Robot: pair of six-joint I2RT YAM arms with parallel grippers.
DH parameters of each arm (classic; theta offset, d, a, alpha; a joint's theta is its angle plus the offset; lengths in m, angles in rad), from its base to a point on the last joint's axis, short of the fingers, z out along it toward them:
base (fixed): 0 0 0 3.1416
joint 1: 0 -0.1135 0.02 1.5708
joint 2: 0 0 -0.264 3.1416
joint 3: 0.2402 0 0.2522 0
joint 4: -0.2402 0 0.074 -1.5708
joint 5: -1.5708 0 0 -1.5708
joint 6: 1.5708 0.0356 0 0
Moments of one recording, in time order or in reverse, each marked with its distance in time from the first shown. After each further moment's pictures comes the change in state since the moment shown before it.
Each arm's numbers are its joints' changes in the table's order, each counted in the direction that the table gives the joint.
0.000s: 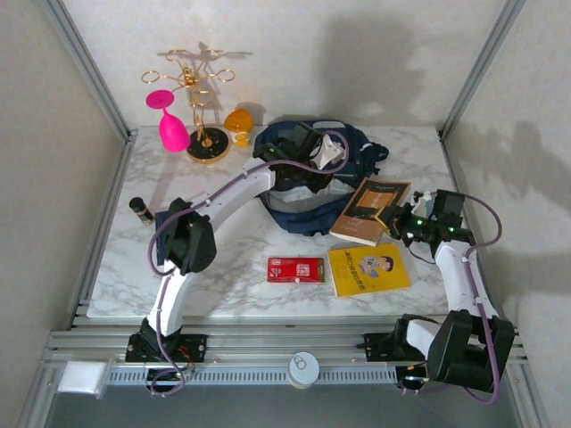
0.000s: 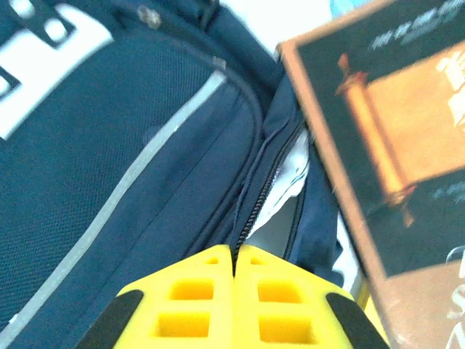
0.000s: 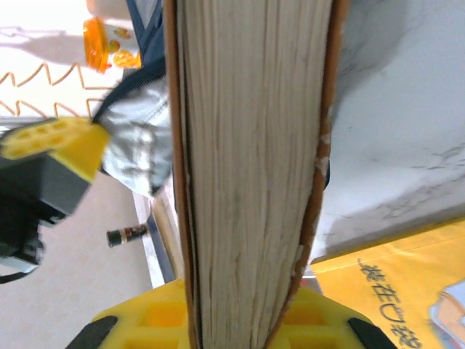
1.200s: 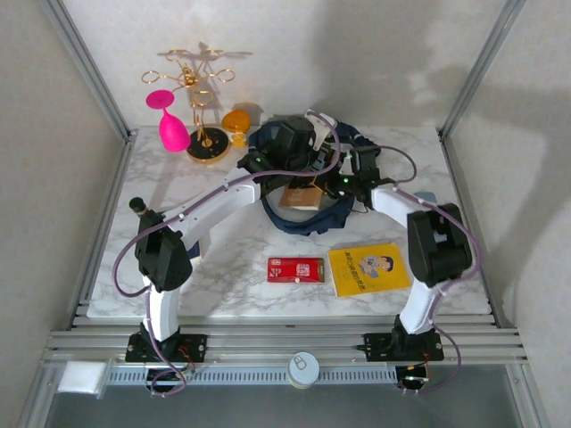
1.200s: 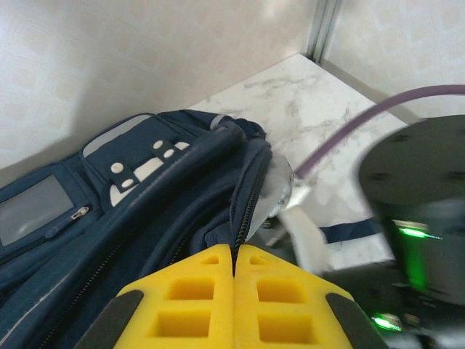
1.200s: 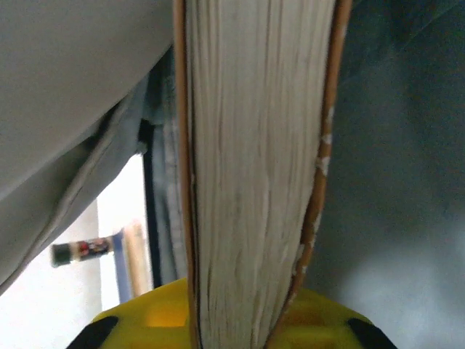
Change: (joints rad) left arm 0.049 -0.233 -0.236 0.386 0.330 -0.141; right arm -0.458 0.747 0.459 0.437 -0.275 0.087
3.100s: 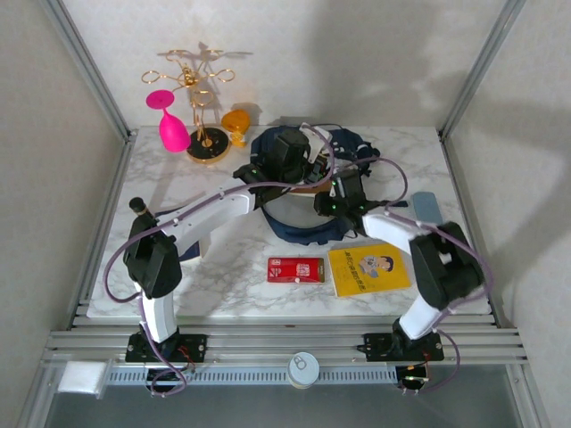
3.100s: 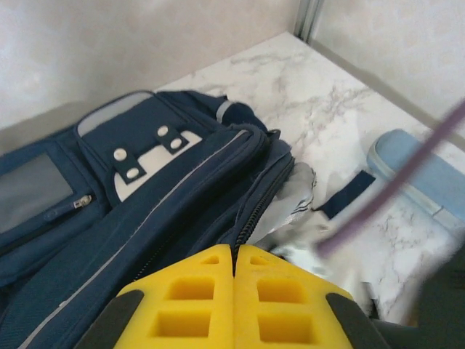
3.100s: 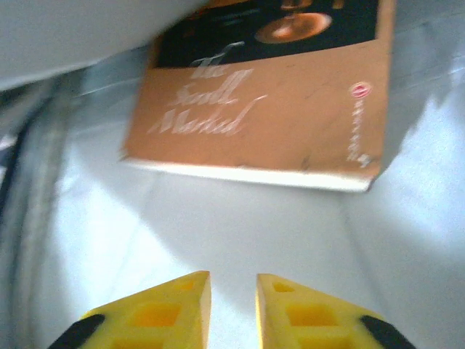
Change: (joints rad) left arm 0.005 -0.082 -0.202 0.080 -0.030 -0.045; right arm -0.179 -0.250 -0.288 0.034 -0.466 -0.298
